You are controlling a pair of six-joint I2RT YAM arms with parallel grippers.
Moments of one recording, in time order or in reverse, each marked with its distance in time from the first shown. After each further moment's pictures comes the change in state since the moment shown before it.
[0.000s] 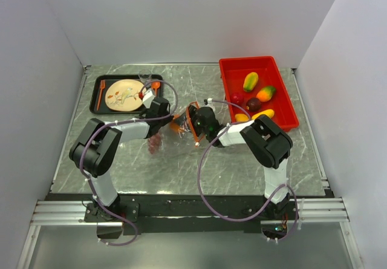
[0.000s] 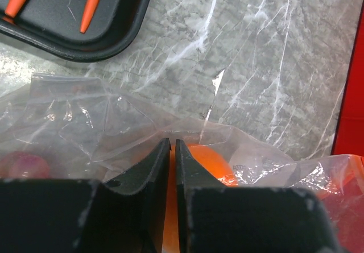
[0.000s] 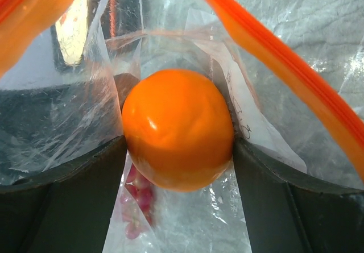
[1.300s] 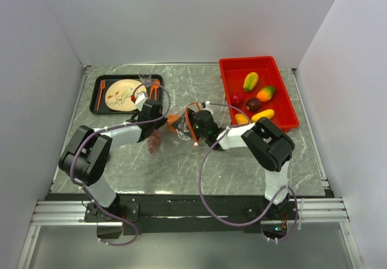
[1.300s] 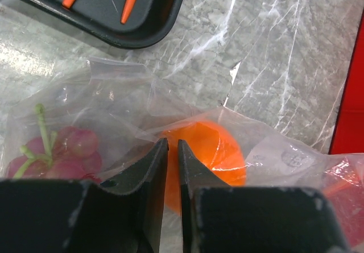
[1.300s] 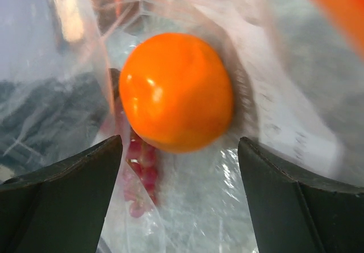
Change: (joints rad) left arm 0.048 -0.119 -0.095 -0.030 0.041 -0.002; right arm 0.038 -0.034 -0.026 -0.018 0.002 0.009
